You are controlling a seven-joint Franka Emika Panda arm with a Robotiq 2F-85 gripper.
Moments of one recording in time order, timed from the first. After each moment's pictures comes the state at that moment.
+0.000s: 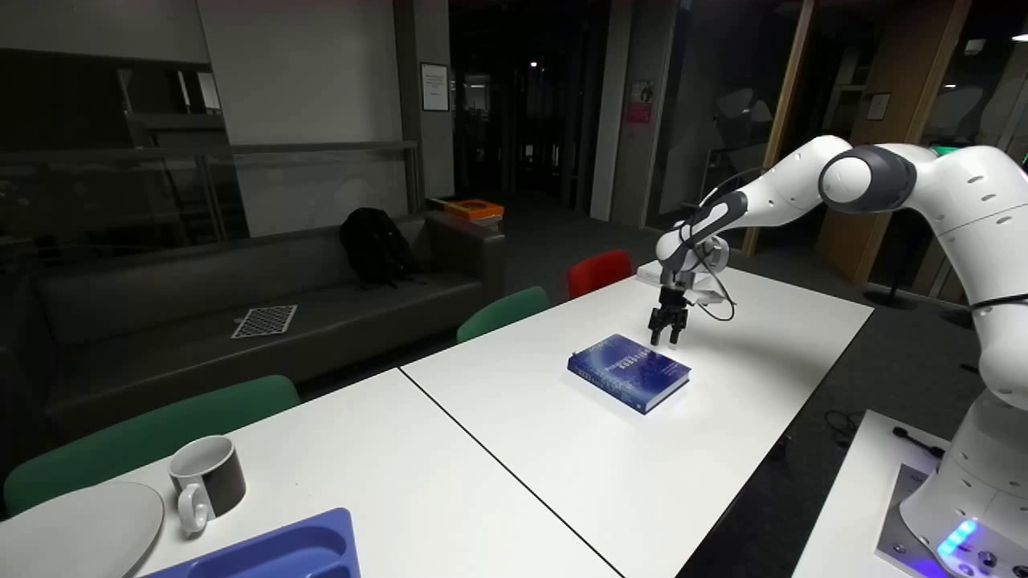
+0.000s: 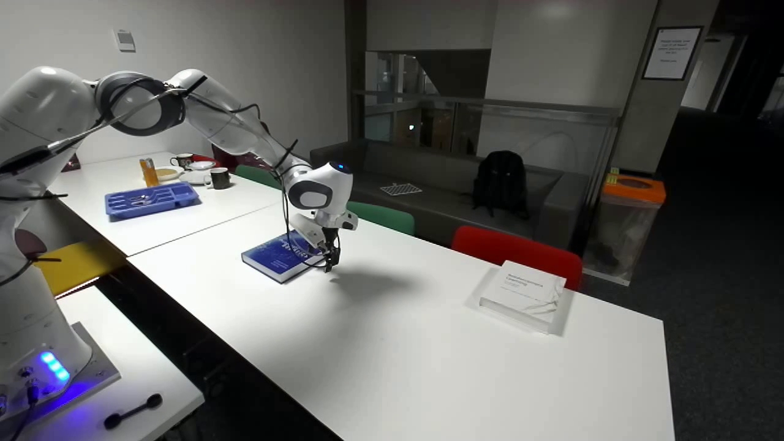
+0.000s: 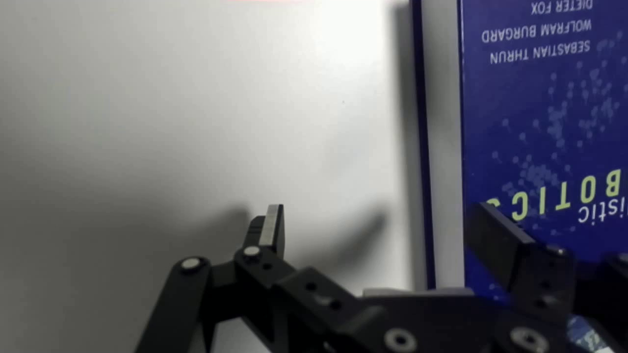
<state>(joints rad) -0.33 0.73 0.00 -1.68 0.25 2.24 -0.37</state>
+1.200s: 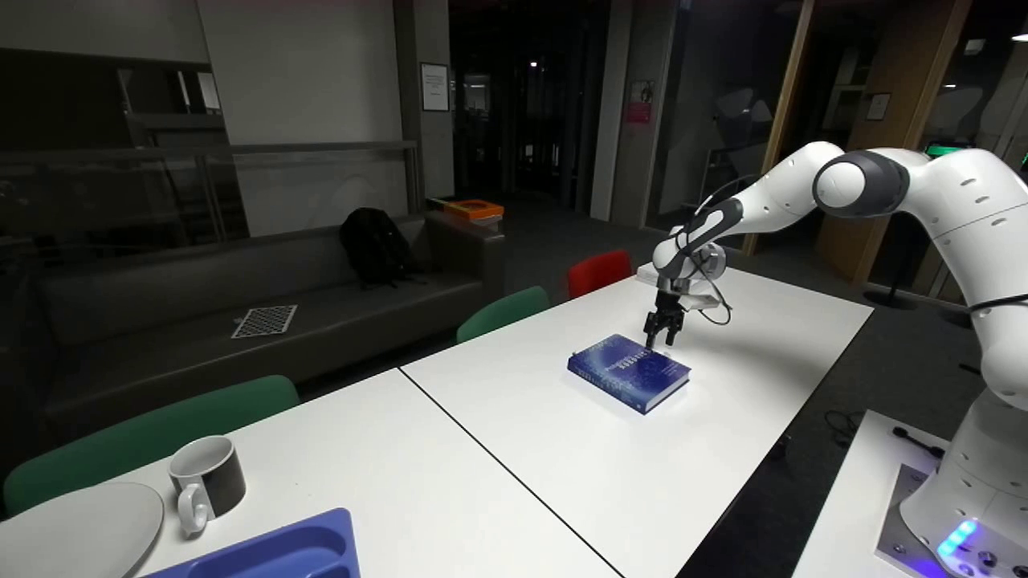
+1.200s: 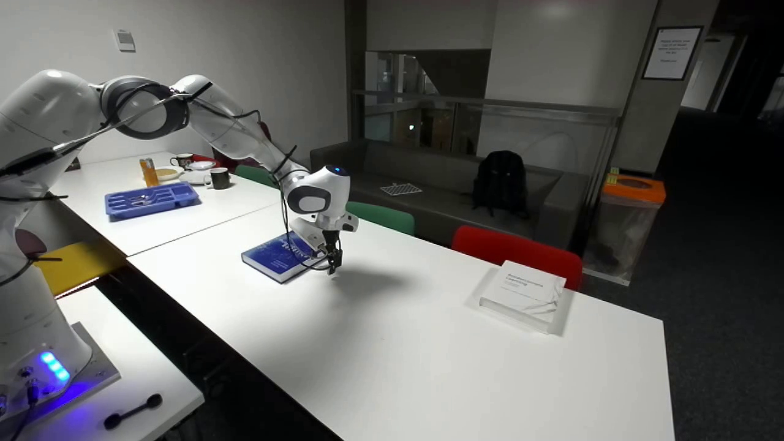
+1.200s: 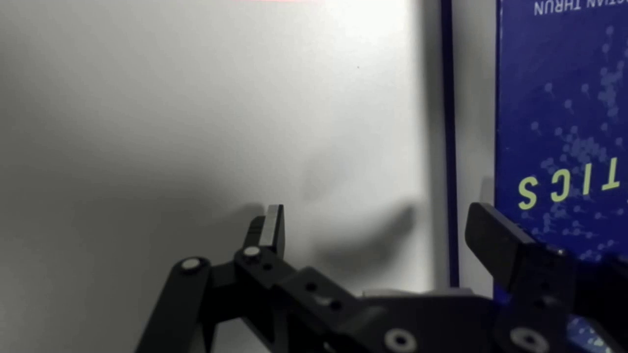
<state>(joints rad) -0.31 0.76 -0.01 -1.69 0.24 2.33 -0.34</state>
